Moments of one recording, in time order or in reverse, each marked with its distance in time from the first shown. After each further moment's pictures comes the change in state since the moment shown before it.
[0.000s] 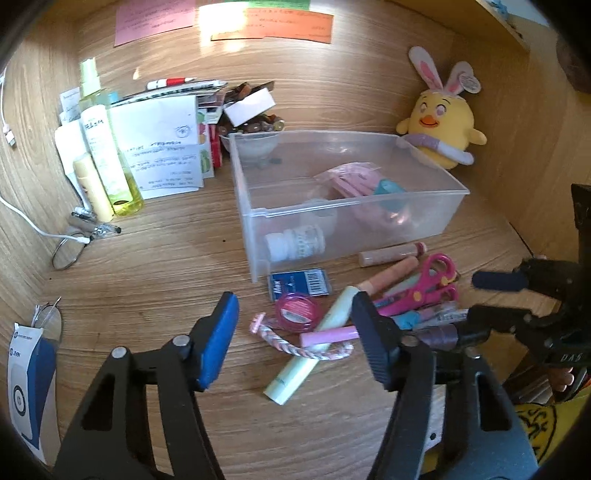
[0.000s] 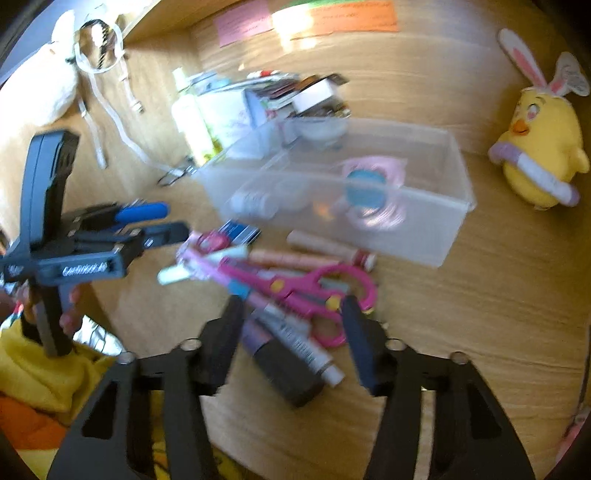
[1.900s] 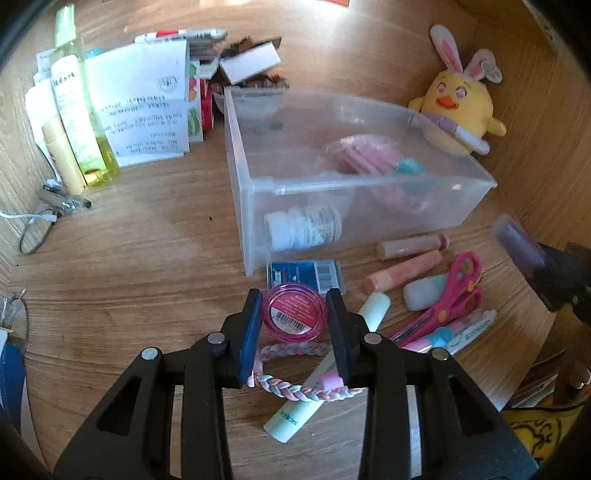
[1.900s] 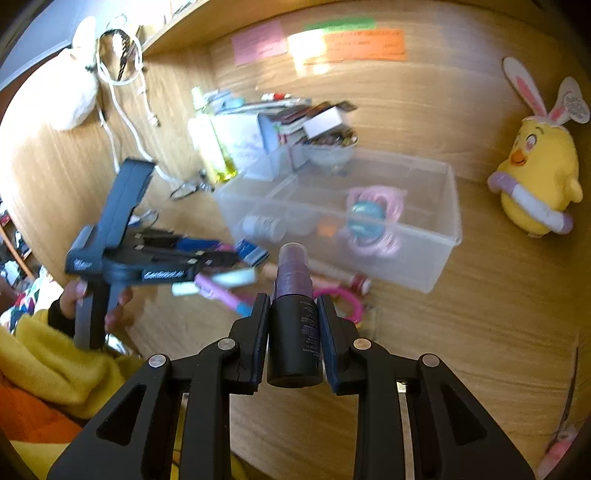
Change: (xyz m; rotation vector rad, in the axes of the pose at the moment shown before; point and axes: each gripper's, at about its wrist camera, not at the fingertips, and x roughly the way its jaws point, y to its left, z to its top) left arm 0.042 0.016 0.007 -0.059 0.104 -0.053; right arm -0.030 -0.011 0.016 -0.026 -0.101 -0.013
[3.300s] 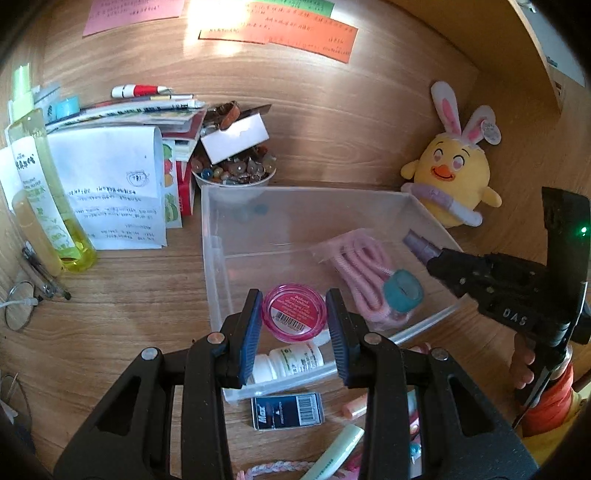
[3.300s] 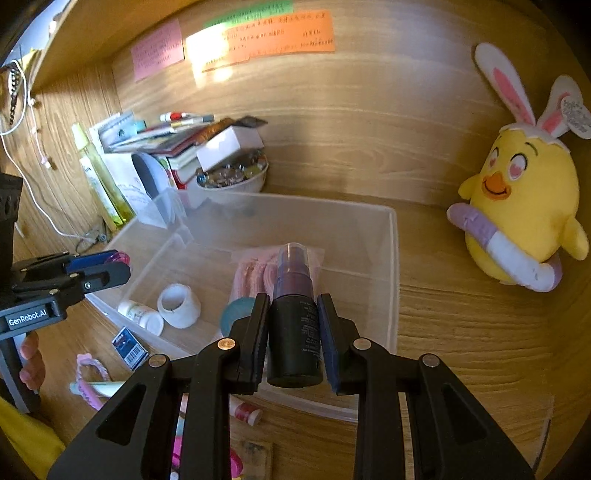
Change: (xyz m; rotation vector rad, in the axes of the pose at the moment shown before) left arm 0.010 0.001 0.073 -0.025 -0.140 -0.067; right arm 0.083 -0.081 0.076 0.072 0.031 -0.206
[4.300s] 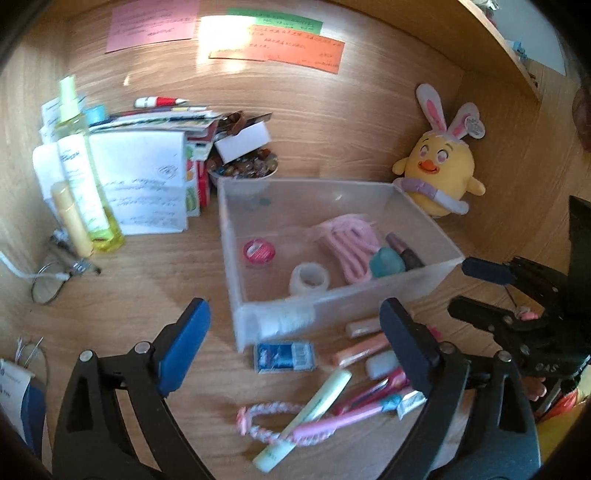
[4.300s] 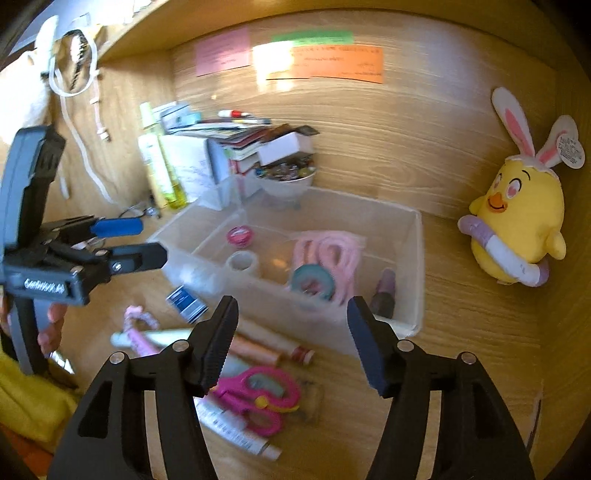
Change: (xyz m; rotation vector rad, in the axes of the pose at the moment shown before) left arm -0.051 -0.010 -0.031 0.014 -0.019 0.049; right arm -0.068 0.049 -0.039 -0.139 -0.050 0.074
